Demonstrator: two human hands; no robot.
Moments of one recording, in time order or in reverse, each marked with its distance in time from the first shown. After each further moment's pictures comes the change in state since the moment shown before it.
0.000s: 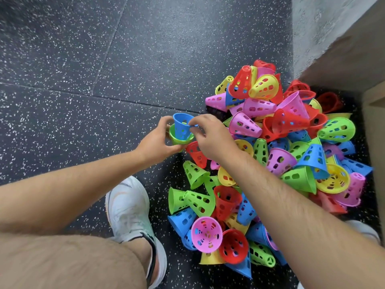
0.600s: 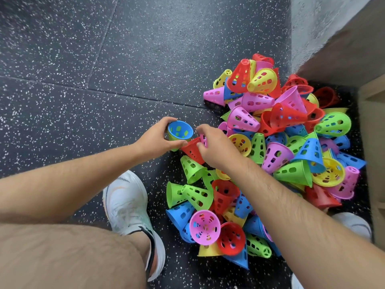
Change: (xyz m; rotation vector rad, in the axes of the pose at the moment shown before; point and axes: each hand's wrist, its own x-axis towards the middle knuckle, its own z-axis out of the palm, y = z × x) left_hand 0.004 -0.004 0.004 -0.062 -0.058 -0.034; right_hand -0.031 0.006 -0.003 -0.180 -0.199 0.175
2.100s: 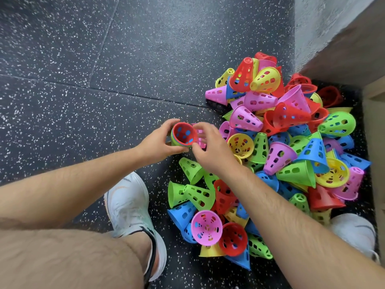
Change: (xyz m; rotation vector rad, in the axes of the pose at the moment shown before) left_hand -0.007 -0.010 0.006 -0.135 -0.071 0.048; right_hand -0.009 -0.008 0.018 0.300 0.120 -0.046
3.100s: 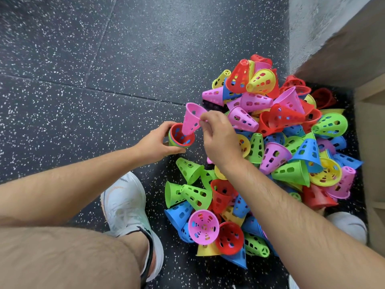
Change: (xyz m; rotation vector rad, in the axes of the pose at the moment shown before) left_hand 0.001 0.002 -0.001 -0.005 -0.038 -0.016; right_hand 0.012 -0.004 -0.019 -0.100 0.317 -0.167
